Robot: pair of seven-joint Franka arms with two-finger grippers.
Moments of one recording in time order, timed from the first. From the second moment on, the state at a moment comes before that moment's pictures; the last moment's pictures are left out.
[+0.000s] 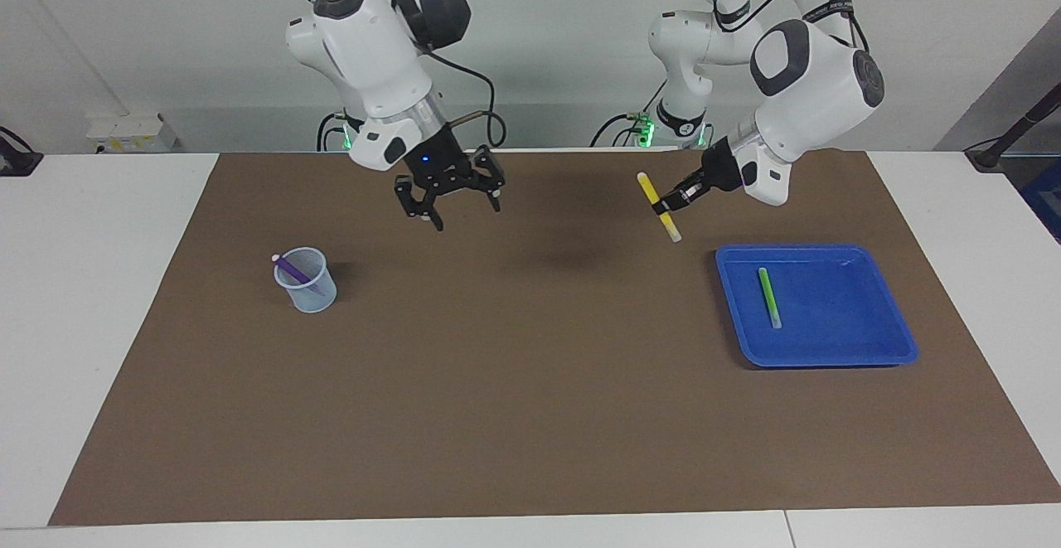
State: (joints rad) left arm -0.21 -0.04 0.03 -1.97 -0.51 1.80 -0.65; right arm 0.16 0.03 0.17 -1.81 0.25 2.06 0.08
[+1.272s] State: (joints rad) left arm 0.09 0.09 0.03 -1.97 0.03 2.01 0.23; right arm -0.26 0.01 0.16 -2.12 0.02 2.06 -0.47
